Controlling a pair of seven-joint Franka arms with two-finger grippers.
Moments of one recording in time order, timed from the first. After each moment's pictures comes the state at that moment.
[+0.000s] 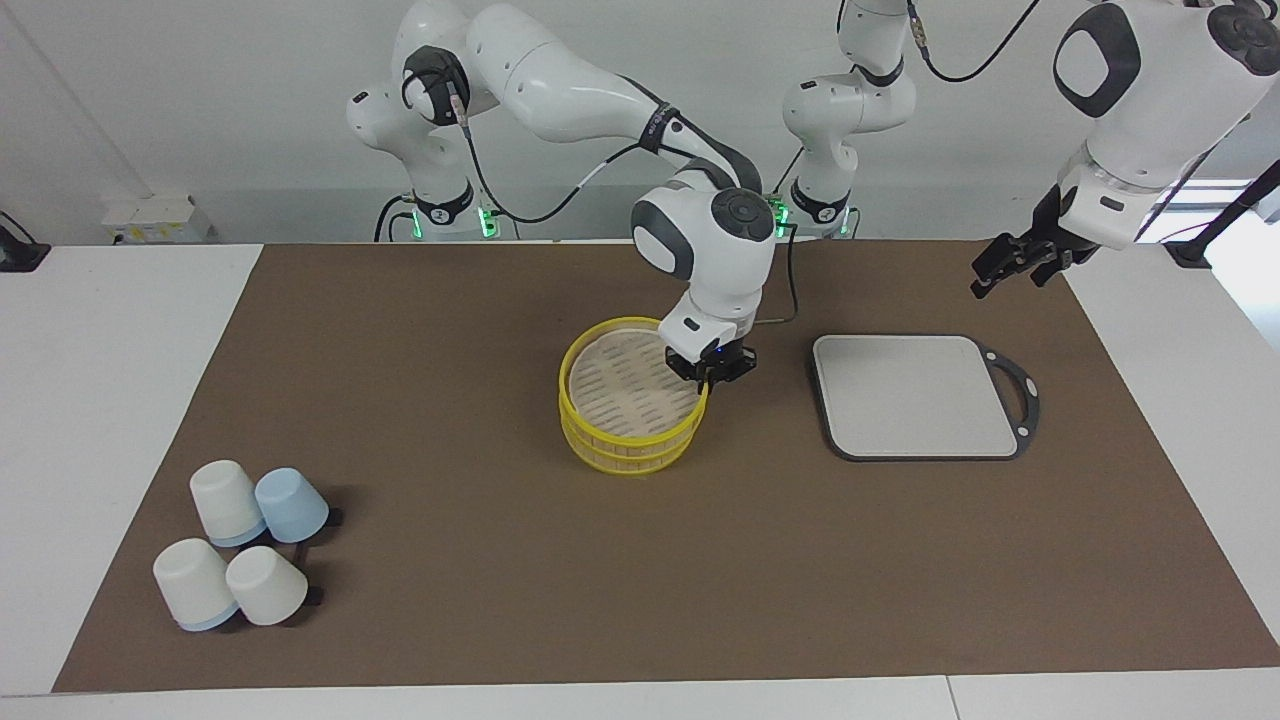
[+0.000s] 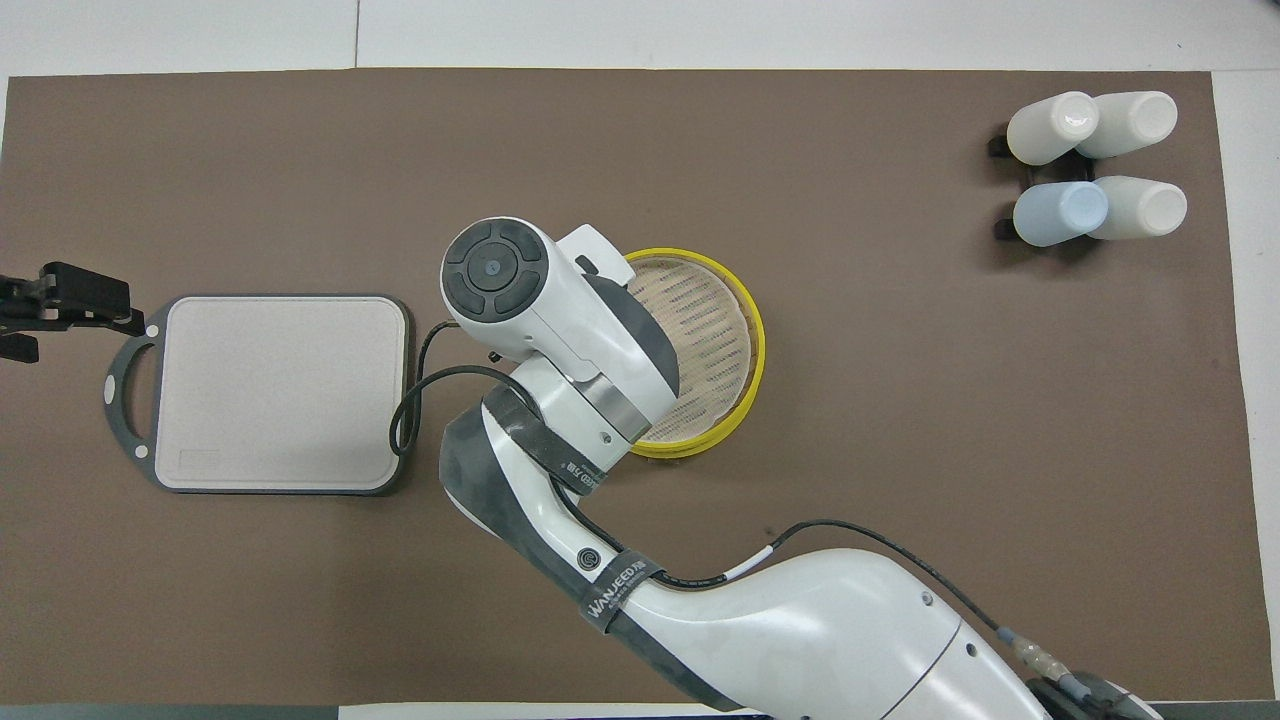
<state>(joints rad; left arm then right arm) 0.08 0.00 -0.04 -1.67 -0.04 1.59 -0.10 0.69 0.70 0.04 -1.16 -0.04 1.84 0.80</state>
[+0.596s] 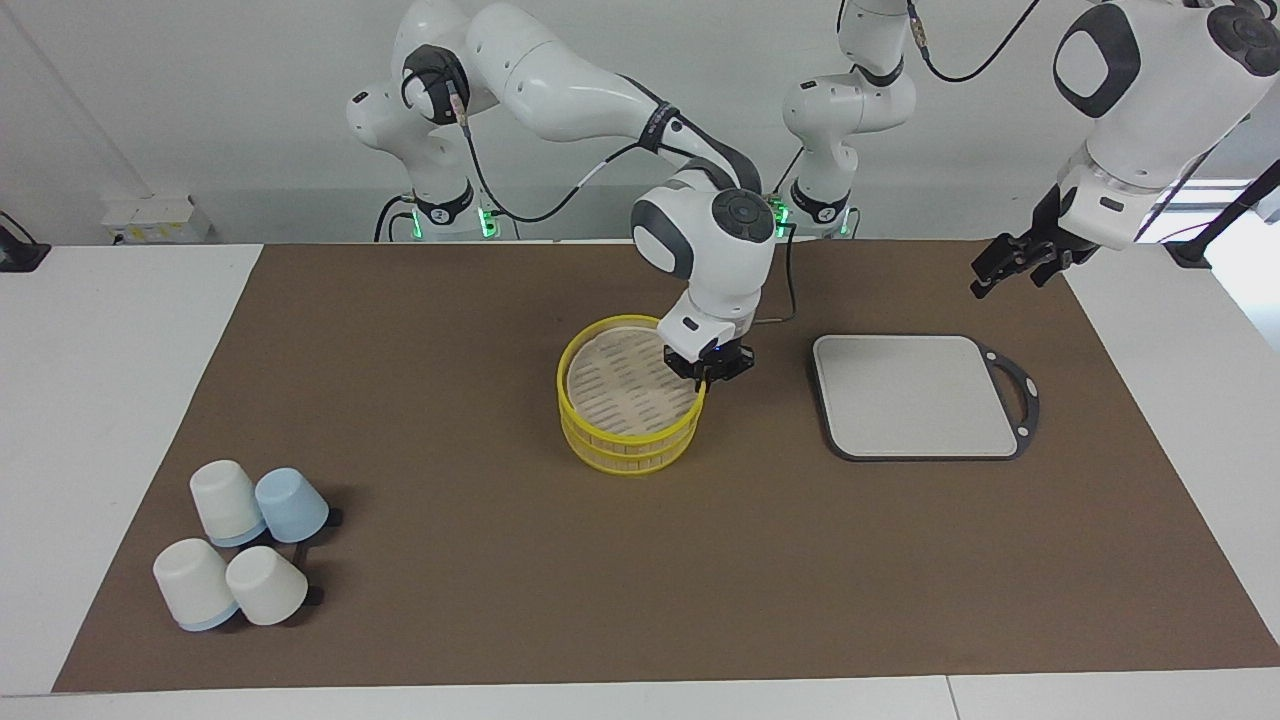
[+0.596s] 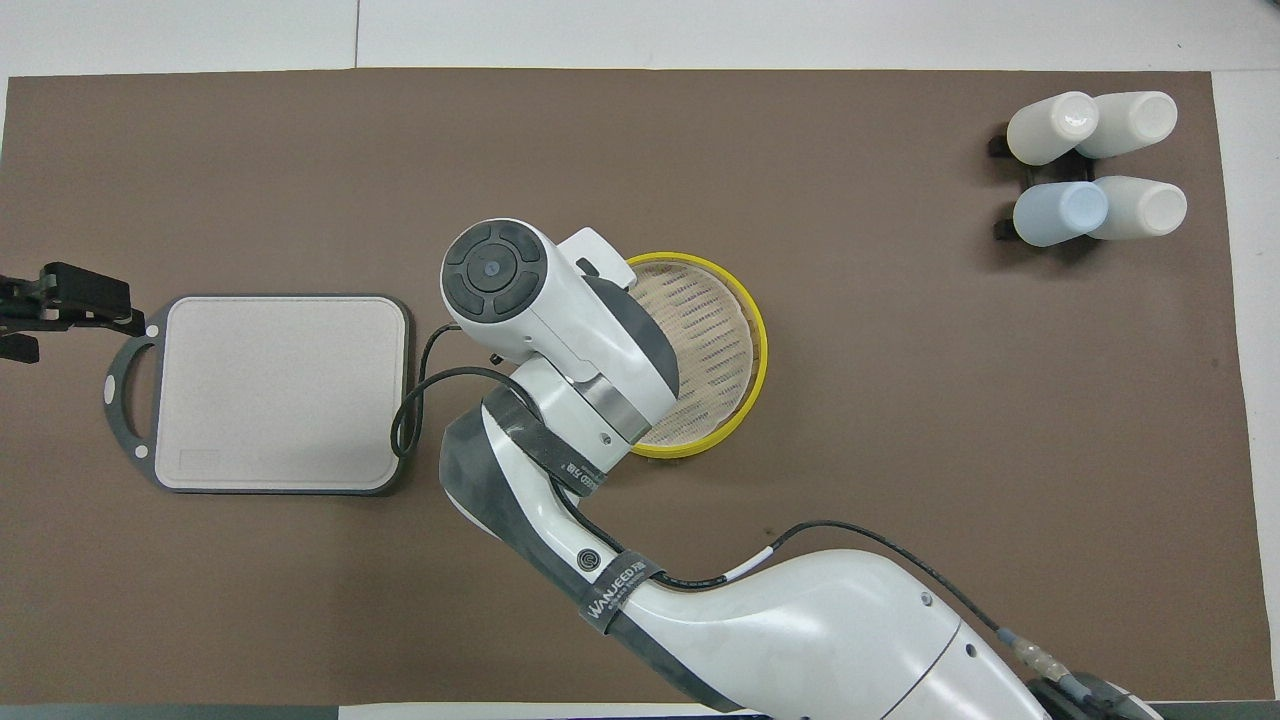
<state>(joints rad) 0.08 0.00 -0.04 -1.67 -0.04 1.59 -0.10 0.69 0.69 0.04 -1.17 -0.04 1.83 0.80</state>
